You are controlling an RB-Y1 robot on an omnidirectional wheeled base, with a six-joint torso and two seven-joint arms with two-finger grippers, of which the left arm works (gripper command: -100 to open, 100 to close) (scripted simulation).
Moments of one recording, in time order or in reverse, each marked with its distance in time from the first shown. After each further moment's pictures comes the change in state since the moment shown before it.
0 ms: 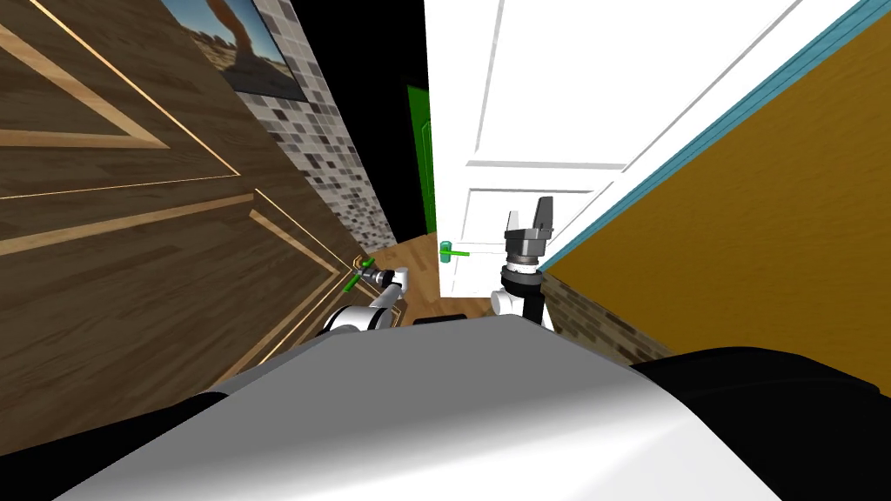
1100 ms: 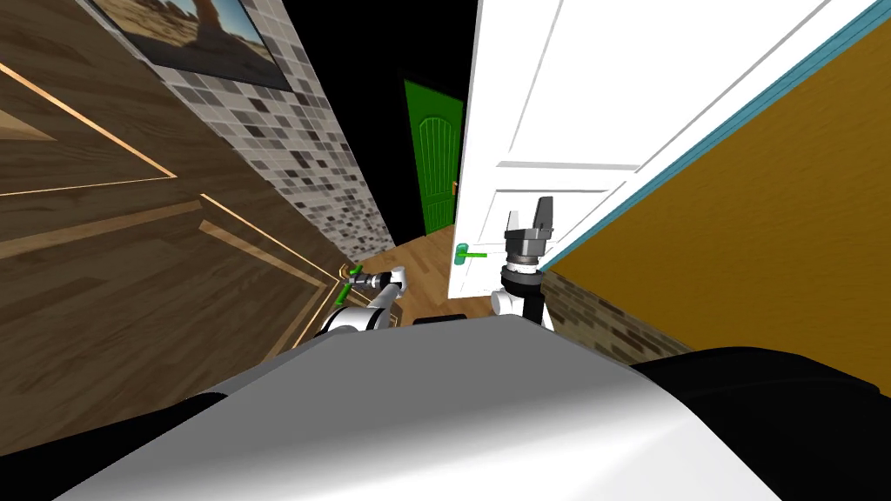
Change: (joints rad) arm 0.007 0.013 0.017 -0.029 0.102 -0.192 -0.016
